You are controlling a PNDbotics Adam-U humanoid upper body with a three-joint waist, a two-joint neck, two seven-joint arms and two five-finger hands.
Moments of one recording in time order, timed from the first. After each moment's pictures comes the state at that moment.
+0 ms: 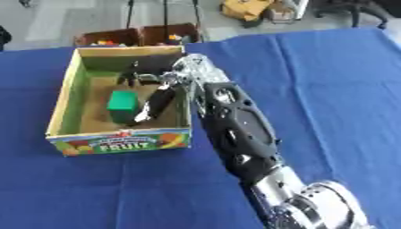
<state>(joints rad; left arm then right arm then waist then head) -0.33 0.25 0.10 -1.98 0.31 -0.42 -0.28 -1.39 0.06 -0.29 -0.72 1.61 -0.68 0.48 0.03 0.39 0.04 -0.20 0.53</state>
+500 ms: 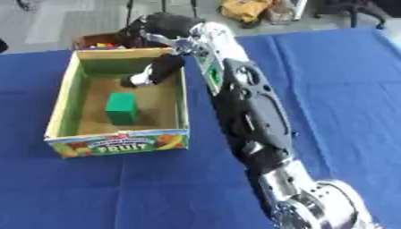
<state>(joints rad) -0.33 0.25 0.10 -1.98 0.31 -0.43 -0.27 -1.39 0.01 -0.32 -0.91 1.49 -0.72 0.43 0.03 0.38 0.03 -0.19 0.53</state>
